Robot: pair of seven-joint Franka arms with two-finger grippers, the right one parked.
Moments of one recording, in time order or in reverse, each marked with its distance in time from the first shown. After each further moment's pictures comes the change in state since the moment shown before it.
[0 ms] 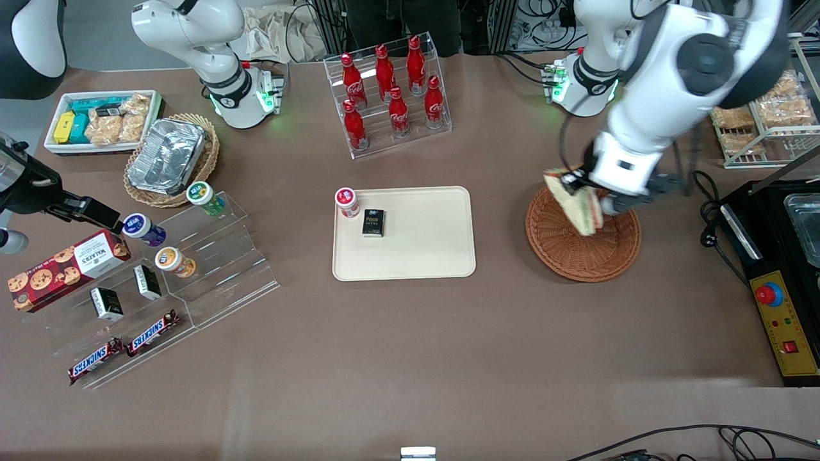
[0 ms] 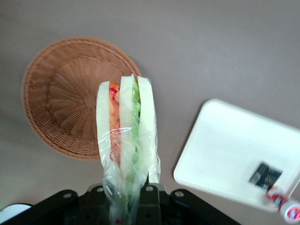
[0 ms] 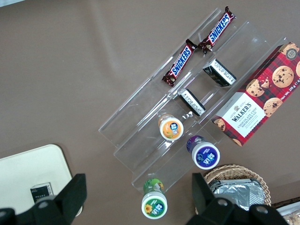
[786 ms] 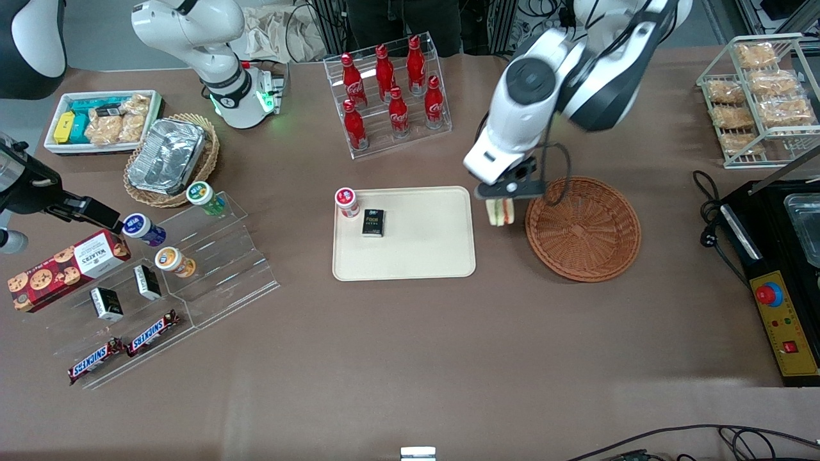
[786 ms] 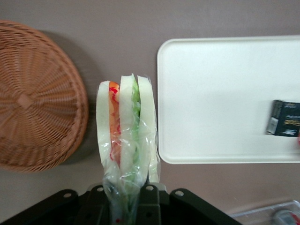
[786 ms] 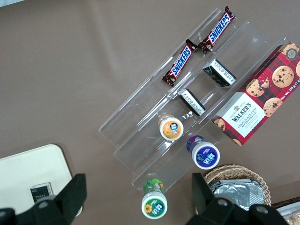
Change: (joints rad) arm -0.051 0.199 -0.239 -0.044 0.126 0.181 0.006
